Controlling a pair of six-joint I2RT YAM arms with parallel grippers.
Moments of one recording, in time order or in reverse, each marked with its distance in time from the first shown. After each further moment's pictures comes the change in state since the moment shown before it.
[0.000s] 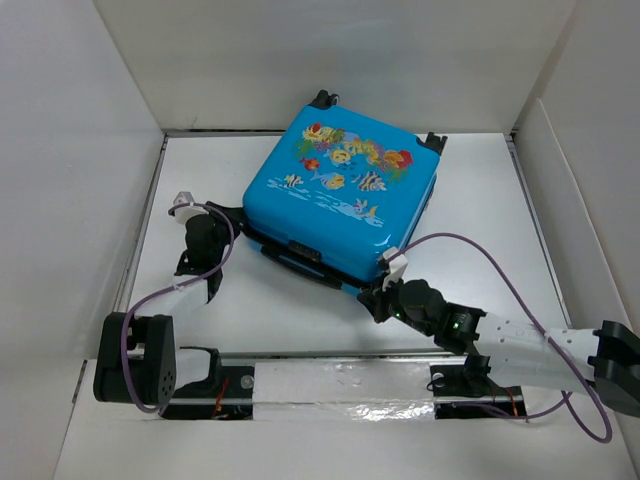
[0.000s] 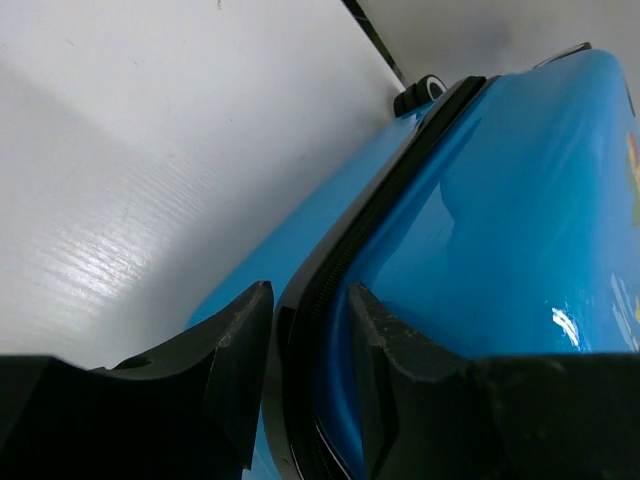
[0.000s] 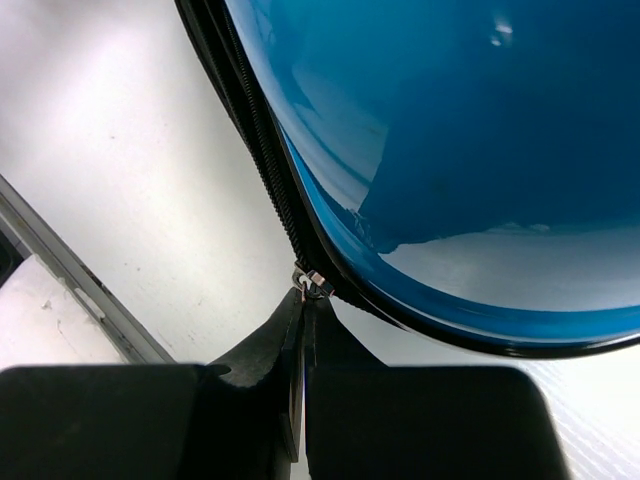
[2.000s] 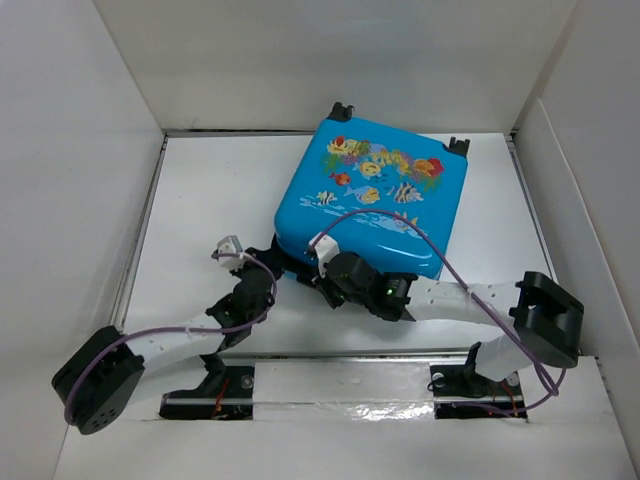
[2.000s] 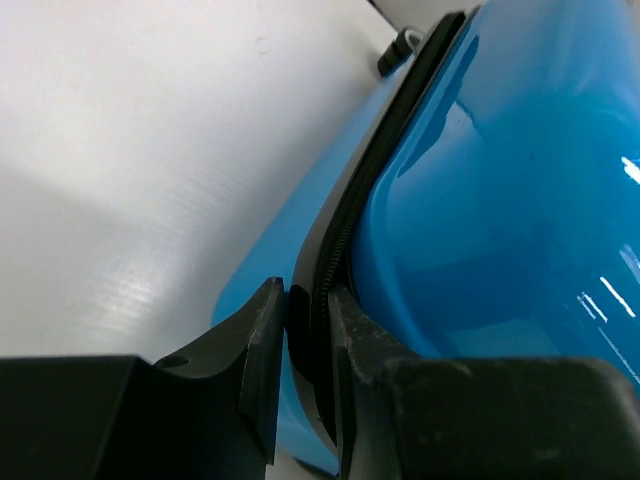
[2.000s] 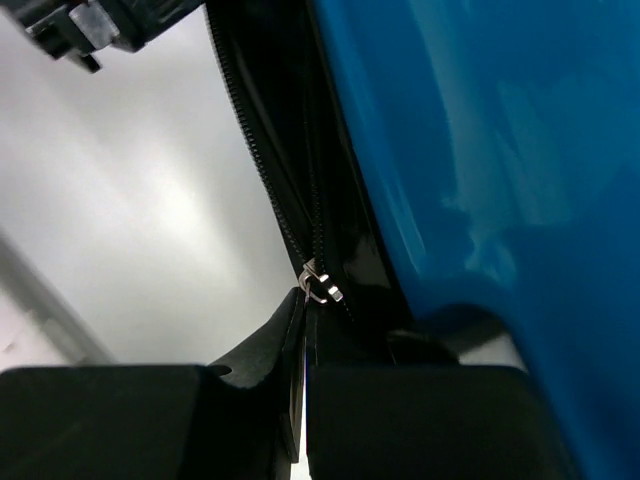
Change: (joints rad) left arm -0.712 -0.178 -0.223 0.035 -0.676 -0.002; right arm 0.042 0.535 0.511 -0.176 -0.034 -0.179
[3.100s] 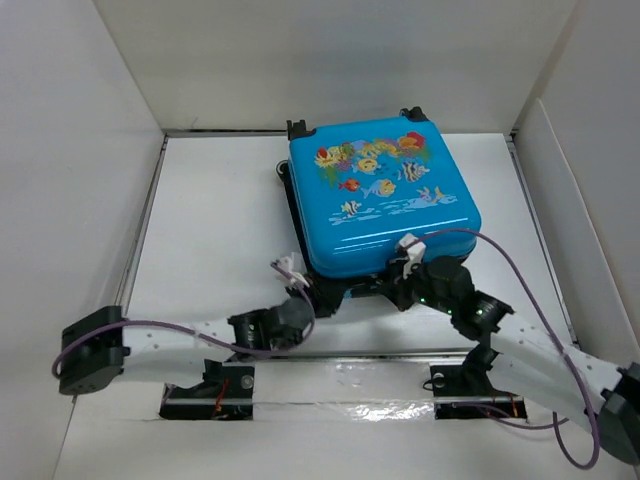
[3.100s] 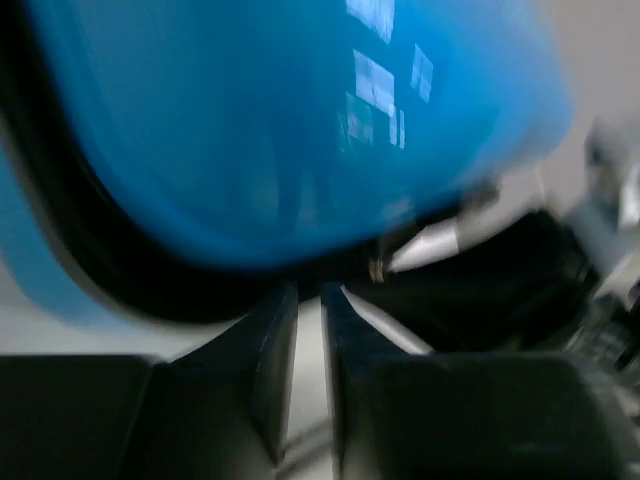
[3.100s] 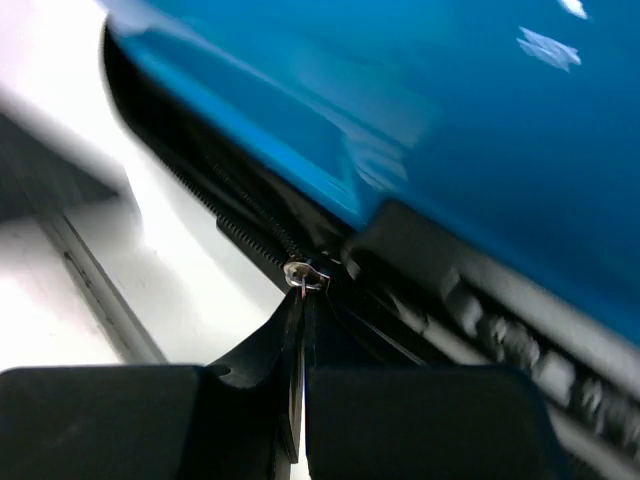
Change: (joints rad) left arm -0.549 0.058 0.179 -0.169 0.032 -0.174; right arm -0.381 -0.633 -0.451 -0.031 -0.391 -0.079
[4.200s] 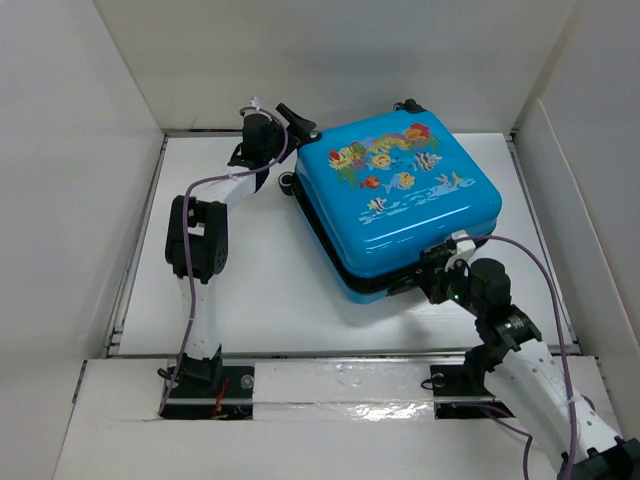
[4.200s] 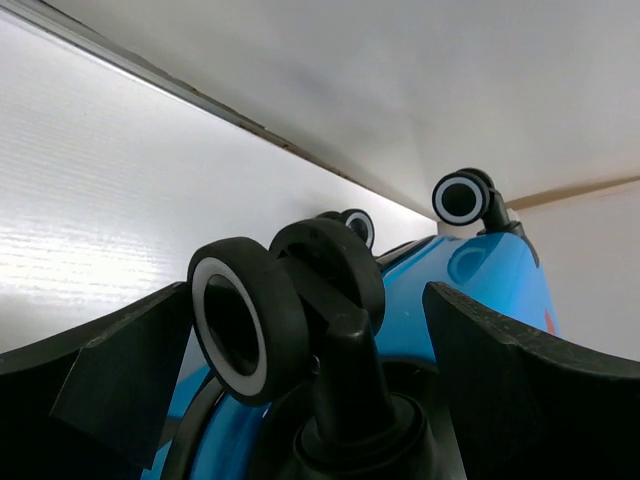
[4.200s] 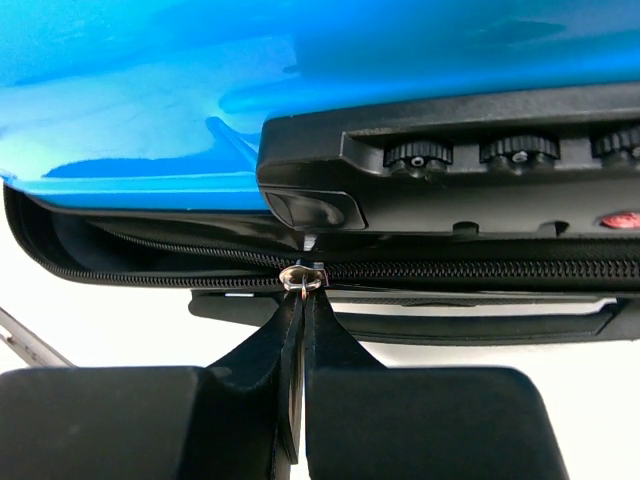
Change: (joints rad) left arm 1.101 1.005 1.220 -0.117 0.928 0.134; right arm -0.406 -0.350 -0.091 -0.227 -0.084 0.071
